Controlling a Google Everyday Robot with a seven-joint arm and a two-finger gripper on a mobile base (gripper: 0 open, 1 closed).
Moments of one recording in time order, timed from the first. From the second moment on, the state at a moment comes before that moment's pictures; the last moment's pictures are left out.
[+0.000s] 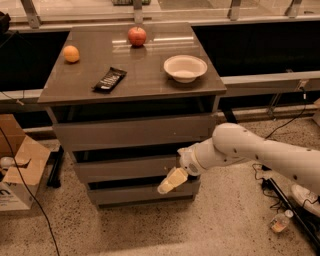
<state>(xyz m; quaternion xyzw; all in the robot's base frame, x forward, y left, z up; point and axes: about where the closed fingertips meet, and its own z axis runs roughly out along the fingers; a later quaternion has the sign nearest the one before) 0.554 -0.050 0.603 -0.48 0.80 0.25 0.26</state>
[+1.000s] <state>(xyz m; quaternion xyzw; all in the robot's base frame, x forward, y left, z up) 0.615 -0.043 0.534 -0.44 0.81 0.25 0.31</state>
